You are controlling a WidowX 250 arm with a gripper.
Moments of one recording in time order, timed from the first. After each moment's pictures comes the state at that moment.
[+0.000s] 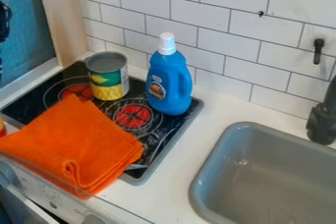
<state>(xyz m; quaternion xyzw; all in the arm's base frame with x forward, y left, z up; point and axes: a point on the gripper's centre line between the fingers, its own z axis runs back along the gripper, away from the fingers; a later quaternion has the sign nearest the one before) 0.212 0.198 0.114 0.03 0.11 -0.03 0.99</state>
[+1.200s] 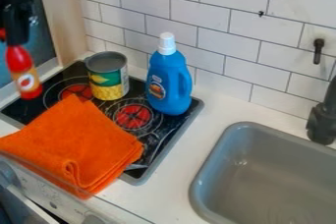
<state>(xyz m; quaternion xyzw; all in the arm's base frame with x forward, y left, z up) 0.275 0.180 0.157 0.04 0.03 -0.06 1.00</state>
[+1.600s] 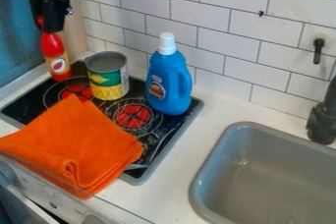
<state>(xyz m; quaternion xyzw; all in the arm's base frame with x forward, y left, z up) 0.331 0.181 0.150 0.06 0.03 -0.08 1.00</state>
